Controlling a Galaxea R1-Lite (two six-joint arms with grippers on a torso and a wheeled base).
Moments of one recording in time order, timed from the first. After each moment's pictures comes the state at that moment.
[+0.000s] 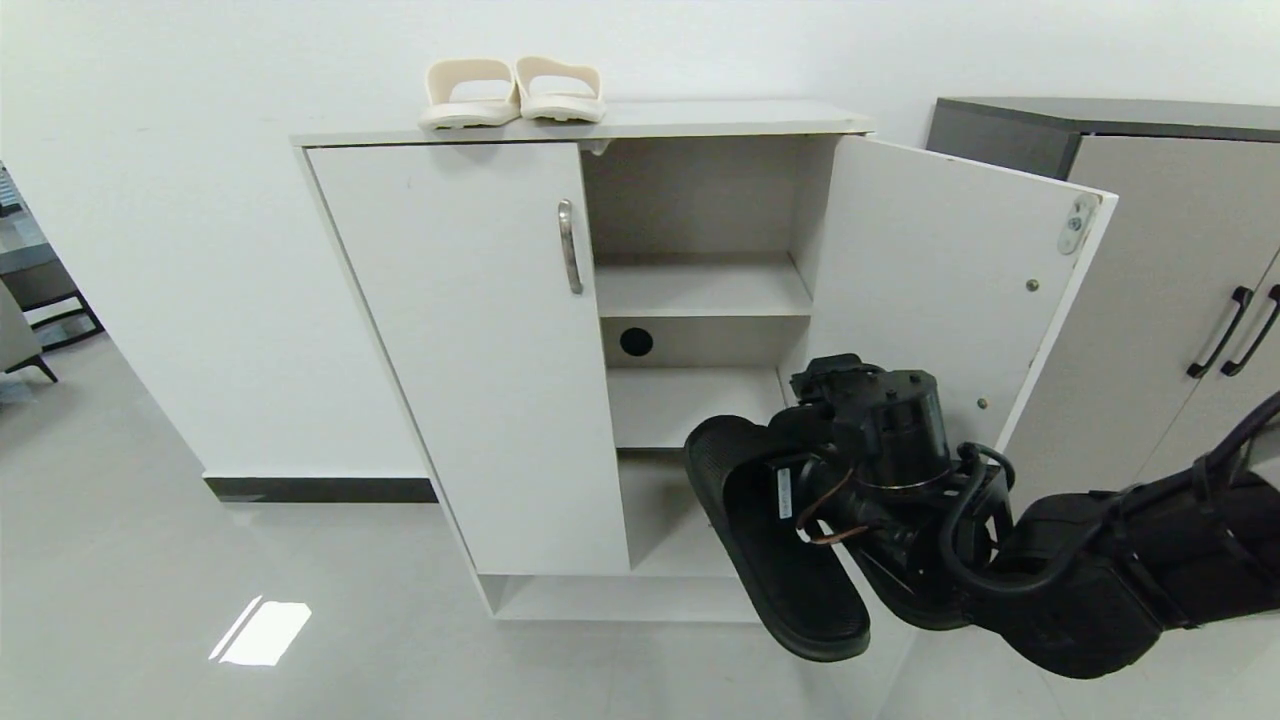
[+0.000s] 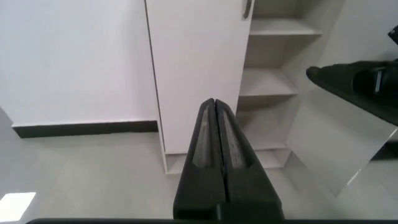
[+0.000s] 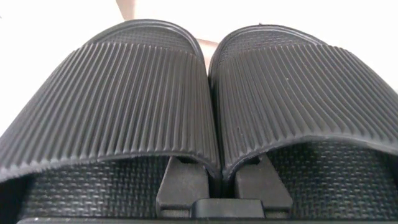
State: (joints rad) left arm -0.20 0.29 -0.52 0.25 0.13 0.01; right arm 0.77 1.93 -0.96 -0.61 -0.46 0.20
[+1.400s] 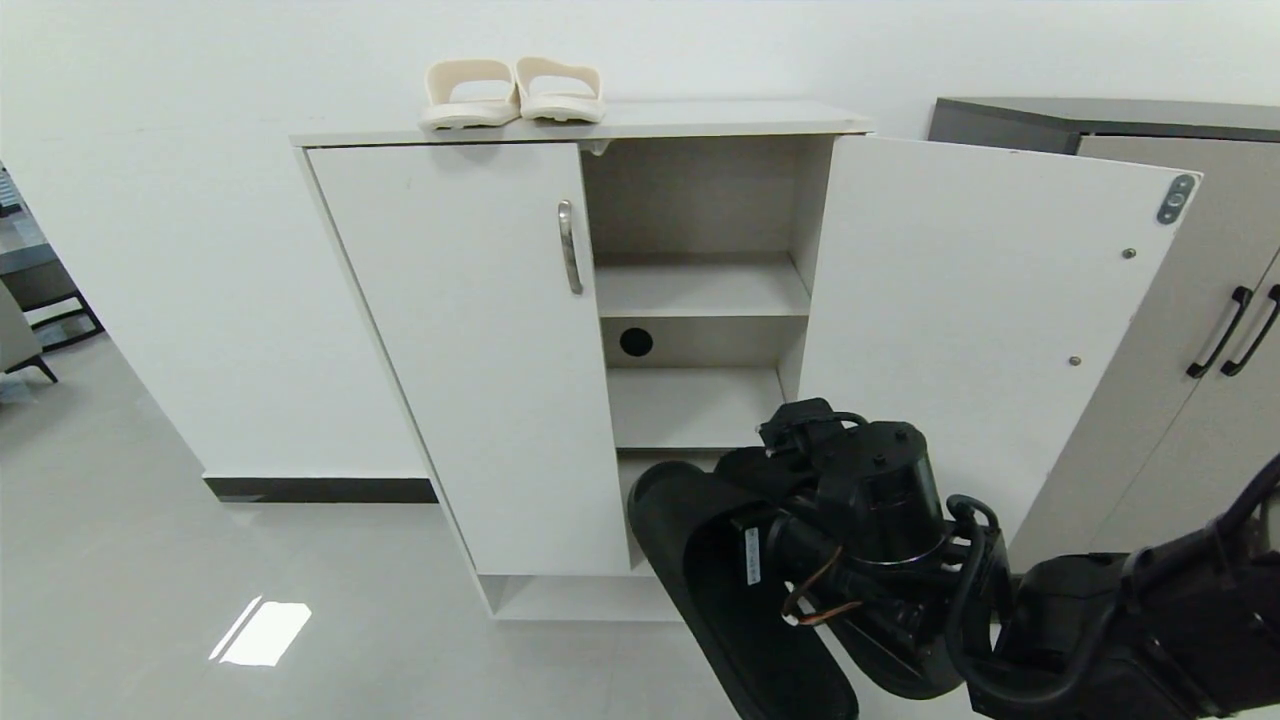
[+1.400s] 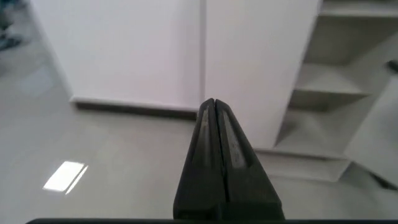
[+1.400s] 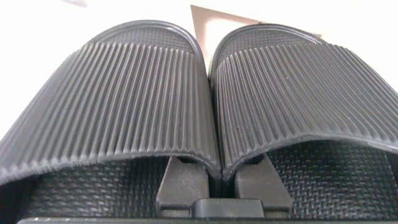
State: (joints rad) left arm -0.01 0.04 -0.08 0.00 0.13 0.02; right arm 0.89 1.91 -0.86 -0.69 -0.36 0.27
